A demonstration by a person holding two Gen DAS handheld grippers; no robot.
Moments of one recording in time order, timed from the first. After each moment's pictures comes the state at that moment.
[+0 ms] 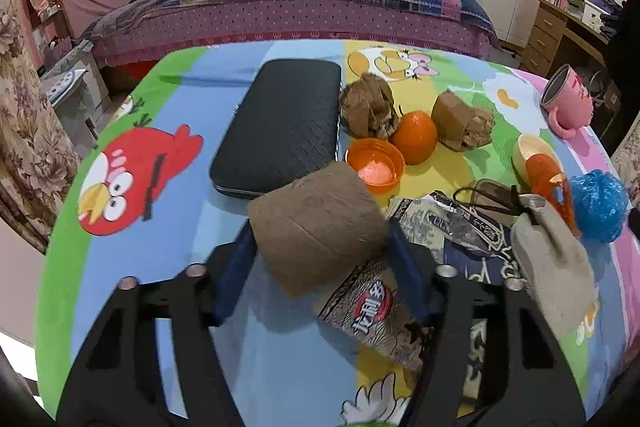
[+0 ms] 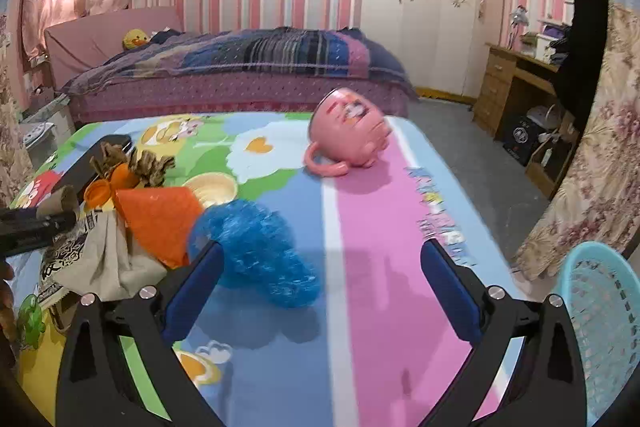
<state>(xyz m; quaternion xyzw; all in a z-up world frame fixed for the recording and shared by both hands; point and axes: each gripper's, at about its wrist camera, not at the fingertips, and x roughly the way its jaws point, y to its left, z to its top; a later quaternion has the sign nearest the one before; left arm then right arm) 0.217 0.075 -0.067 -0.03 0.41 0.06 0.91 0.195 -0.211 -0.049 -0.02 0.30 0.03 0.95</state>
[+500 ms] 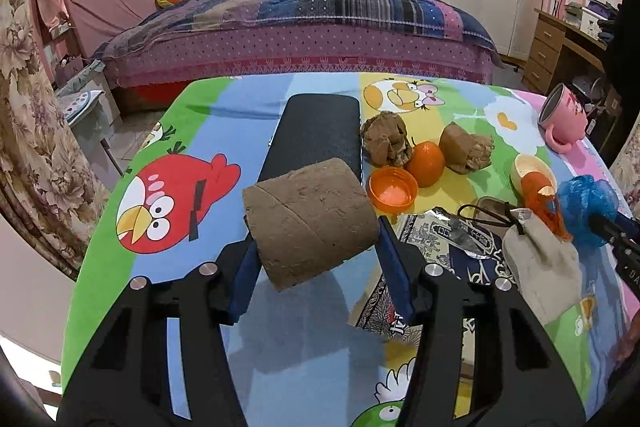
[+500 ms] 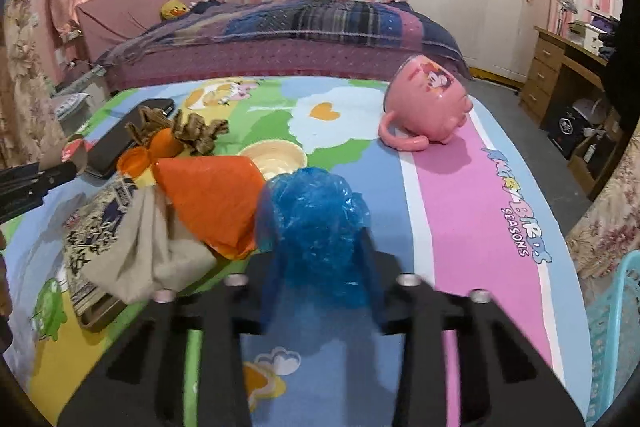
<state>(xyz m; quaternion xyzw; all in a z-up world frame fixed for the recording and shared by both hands) 0.199 0.088 -0.043 -0.01 0.37 0.07 0.93 0.208 -0.182 -0.061 -0.03 0.34 0.10 0.94</state>
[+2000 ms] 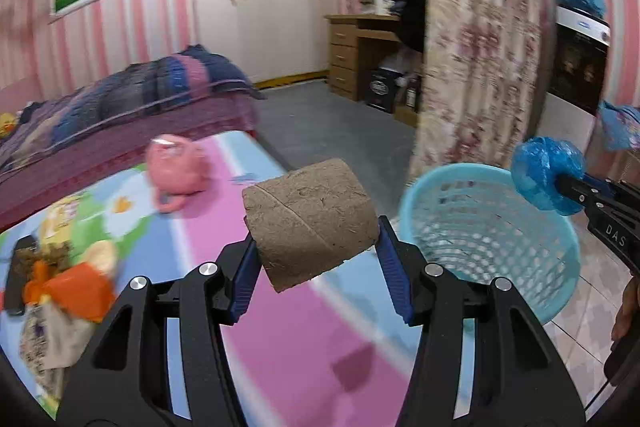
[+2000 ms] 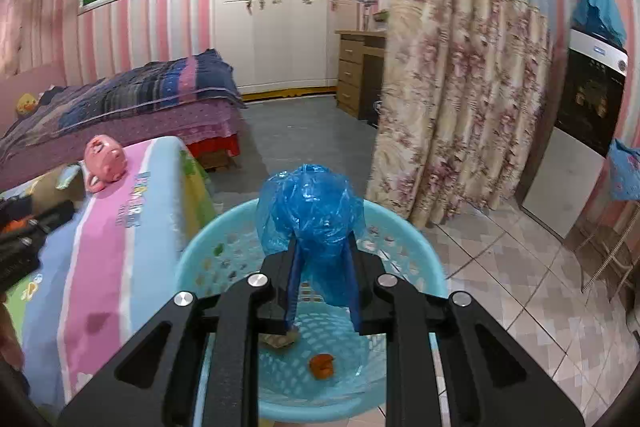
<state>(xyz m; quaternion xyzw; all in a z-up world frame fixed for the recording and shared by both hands) 0.142 -0.306 -0.012 0.09 0.27 -0.25 0.92 0.047 -0.499 -0.008 0.06 0.26 -0.20 0.94</state>
